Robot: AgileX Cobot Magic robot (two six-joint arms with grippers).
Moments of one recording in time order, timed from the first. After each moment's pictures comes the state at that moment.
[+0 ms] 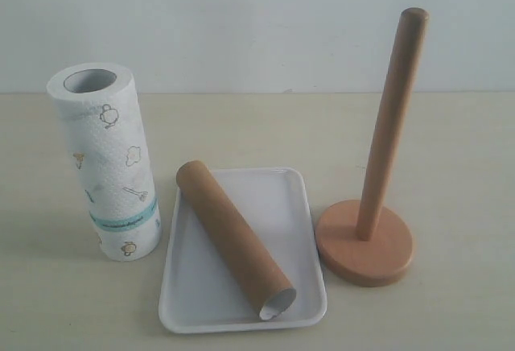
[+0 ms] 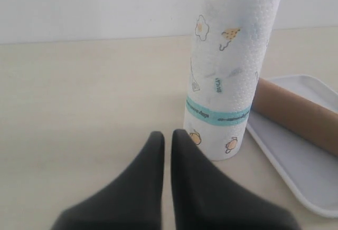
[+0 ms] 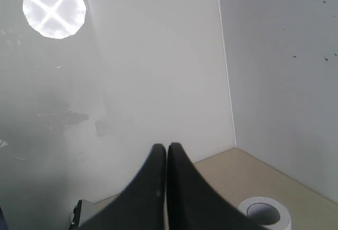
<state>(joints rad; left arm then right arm) -0.18 0.00 0.00 -0.03 0.33 -0.01 0.74 0.87 -1.04 -1.74 -0.46 2.00</state>
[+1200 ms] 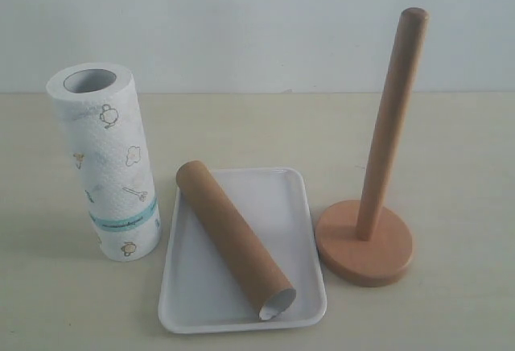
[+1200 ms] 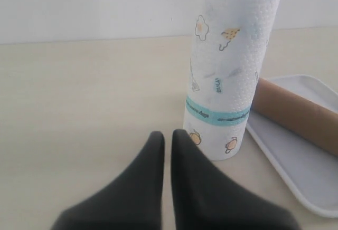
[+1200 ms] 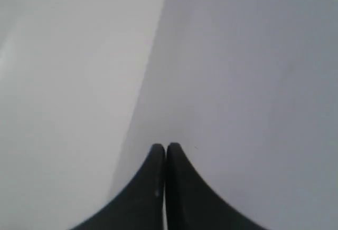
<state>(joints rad) -0.18 0.00 0.00 -0.03 0.33 -0.01 0.50 0.36 -0.92 -1.74 -0.39 1.75</state>
